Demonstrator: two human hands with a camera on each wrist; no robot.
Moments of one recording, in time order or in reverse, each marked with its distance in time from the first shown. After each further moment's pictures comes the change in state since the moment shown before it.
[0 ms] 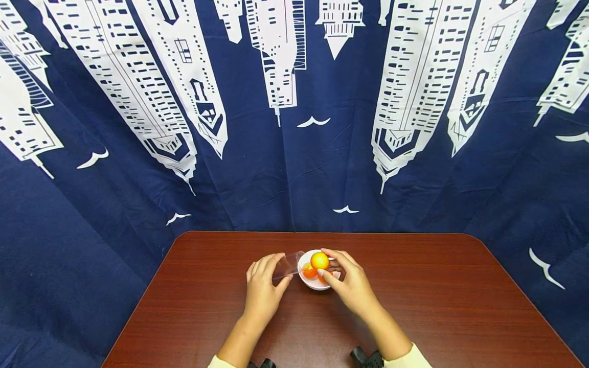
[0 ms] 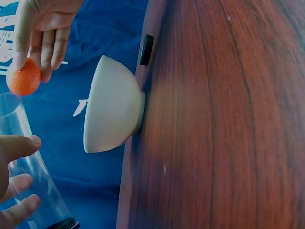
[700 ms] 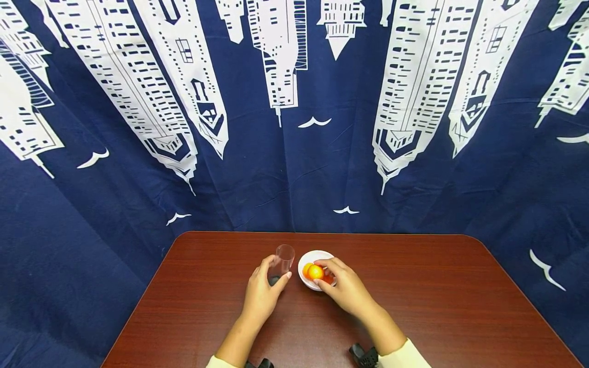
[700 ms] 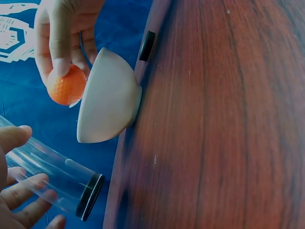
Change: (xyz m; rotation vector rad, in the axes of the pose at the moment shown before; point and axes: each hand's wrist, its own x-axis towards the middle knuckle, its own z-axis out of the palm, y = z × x) left_hand -0.001 -0.011 0.001 -0.197 -0.106 -0.256; right_hand 0.000 0.015 0.007 -0.324 -0.151 -0.026
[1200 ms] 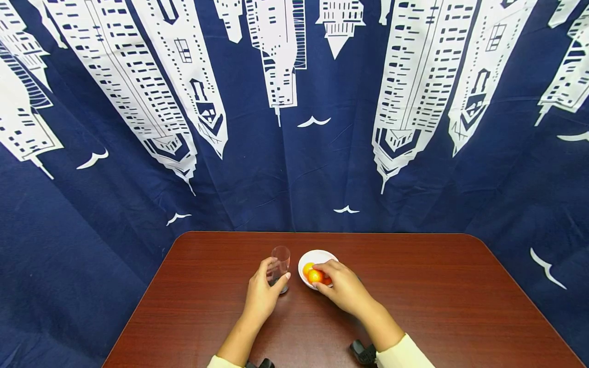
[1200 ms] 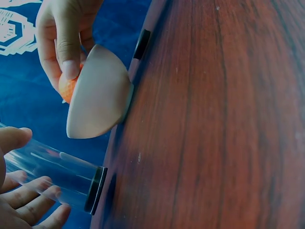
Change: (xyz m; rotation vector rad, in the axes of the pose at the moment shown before) left_hand 0.002 -0.007 0.005 -0.119 -0.047 -0.055; right_hand 0.002 0.000 0.002 -0.231 -0.110 -0.026
